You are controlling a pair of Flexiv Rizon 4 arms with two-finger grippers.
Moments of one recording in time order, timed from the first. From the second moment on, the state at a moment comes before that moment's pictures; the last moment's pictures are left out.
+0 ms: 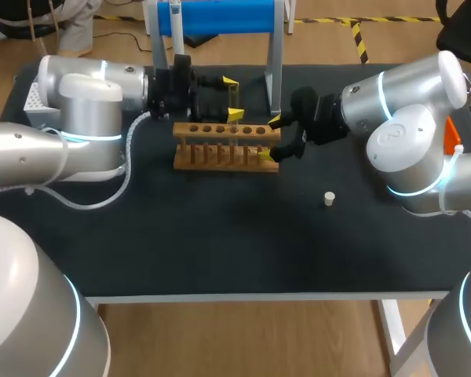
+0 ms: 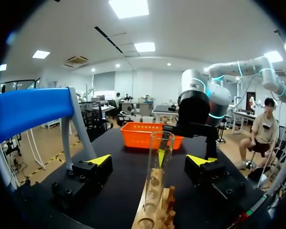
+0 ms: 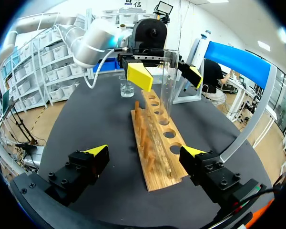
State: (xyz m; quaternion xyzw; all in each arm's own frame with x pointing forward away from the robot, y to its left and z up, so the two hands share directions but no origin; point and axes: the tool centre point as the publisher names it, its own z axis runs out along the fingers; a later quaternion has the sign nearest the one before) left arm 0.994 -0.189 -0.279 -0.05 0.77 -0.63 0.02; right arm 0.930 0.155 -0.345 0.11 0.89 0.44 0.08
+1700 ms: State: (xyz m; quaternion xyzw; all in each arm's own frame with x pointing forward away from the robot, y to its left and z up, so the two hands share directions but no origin) left arm 0.912 -0.048 -0.194 -0.16 0.81 -0.56 0.07; right arm 0.929 0.155 -0.345 0.11 0.89 0.44 0.08
